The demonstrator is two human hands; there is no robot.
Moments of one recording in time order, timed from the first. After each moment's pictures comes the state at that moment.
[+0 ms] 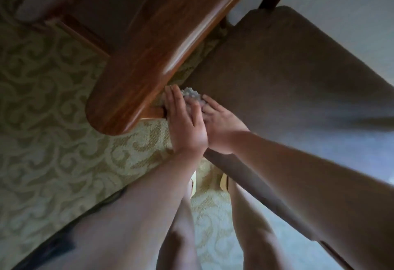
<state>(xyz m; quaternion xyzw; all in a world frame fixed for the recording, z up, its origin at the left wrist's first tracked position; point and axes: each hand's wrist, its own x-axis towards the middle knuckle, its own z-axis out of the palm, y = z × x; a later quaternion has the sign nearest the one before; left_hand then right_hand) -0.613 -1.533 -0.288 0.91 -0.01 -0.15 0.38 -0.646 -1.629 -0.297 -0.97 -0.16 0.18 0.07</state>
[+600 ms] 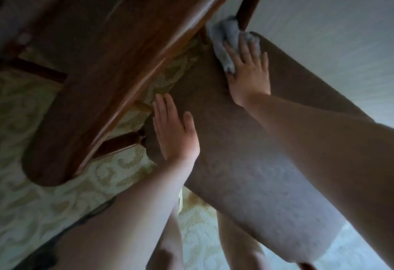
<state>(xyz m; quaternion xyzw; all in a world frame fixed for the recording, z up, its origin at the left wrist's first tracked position) -0.602 -1.592 -0.285 0.95 -0.05 -0.15 0.27 -0.587 -1.791 -0.292 -0.96 0.21 0.13 0.14</state>
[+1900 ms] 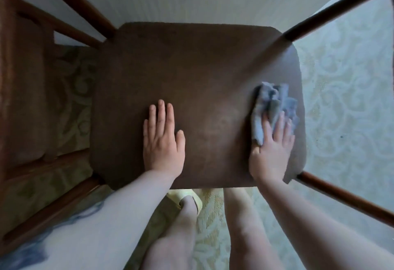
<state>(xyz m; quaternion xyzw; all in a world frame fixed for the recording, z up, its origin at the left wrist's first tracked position) -0.652 -1.612 -0.292 0.84 -0.50 -0.20 0.06 -0.881 -1.677 -0.301 -0.69 0.70 0.03 0.16</state>
